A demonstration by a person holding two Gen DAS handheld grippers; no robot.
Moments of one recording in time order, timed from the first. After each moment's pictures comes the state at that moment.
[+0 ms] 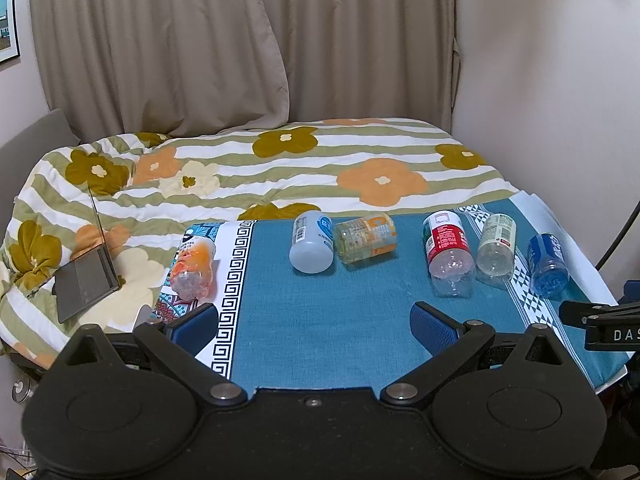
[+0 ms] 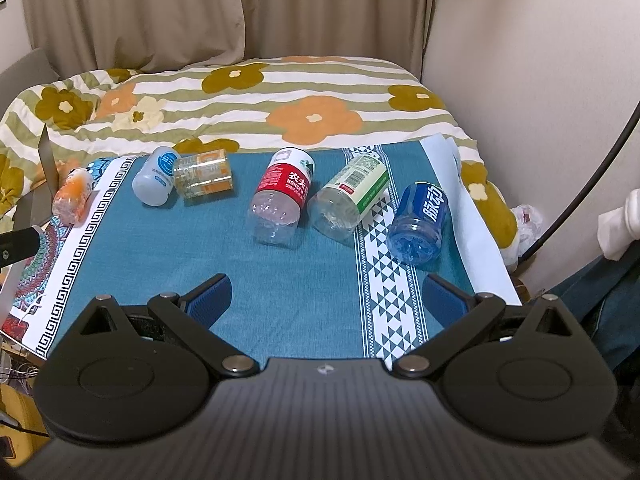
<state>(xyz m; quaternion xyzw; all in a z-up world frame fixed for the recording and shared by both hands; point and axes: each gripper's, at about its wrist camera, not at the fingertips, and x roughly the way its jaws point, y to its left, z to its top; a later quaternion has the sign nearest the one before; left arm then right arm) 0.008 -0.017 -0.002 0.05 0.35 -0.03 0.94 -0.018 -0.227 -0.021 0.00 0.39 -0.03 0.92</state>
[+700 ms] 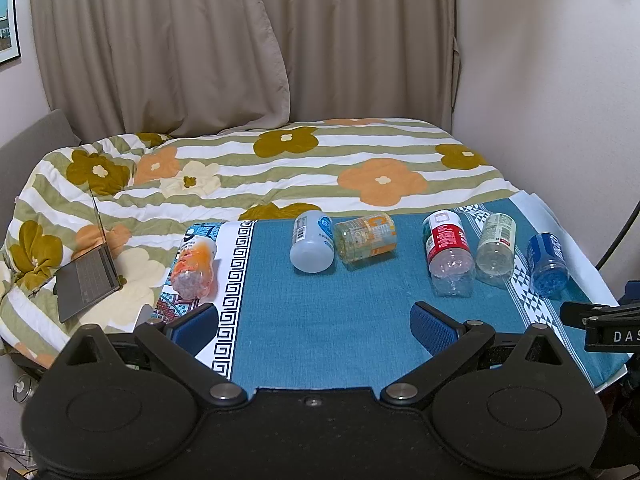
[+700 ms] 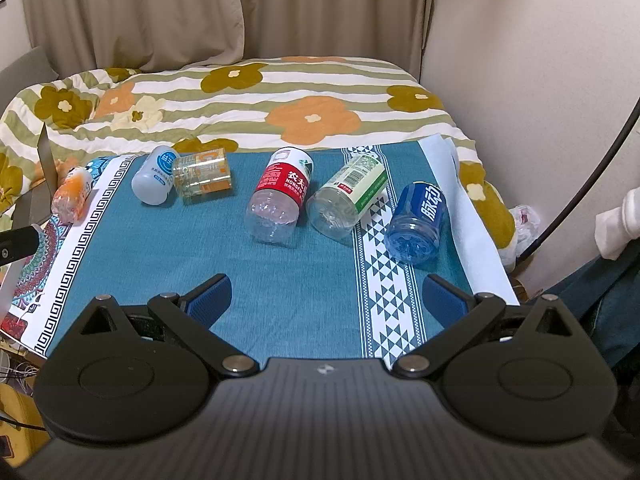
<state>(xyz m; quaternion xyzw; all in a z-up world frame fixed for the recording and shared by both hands) 0.008 -0.016 -0.002 0.05 0.35 -0.03 0.94 -0.016 -0.228 -0.020 0.00 0.40 -0.03 0.92</state>
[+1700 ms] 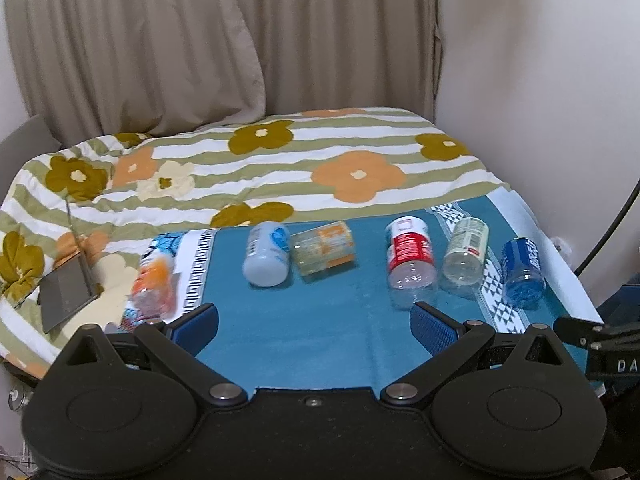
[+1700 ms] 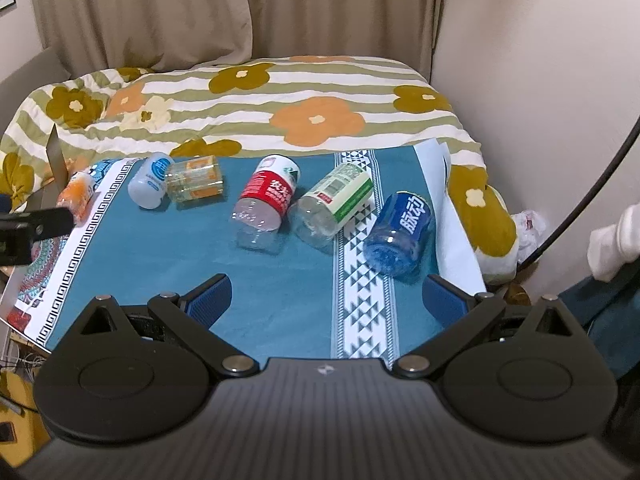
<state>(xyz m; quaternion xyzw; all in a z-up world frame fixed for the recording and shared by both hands) 0.039 -0.078 0.008 0.06 0.37 -0.05 0.92 -0.006 -0.279 -0.005 0.00 0.41 0.00 0.91</state>
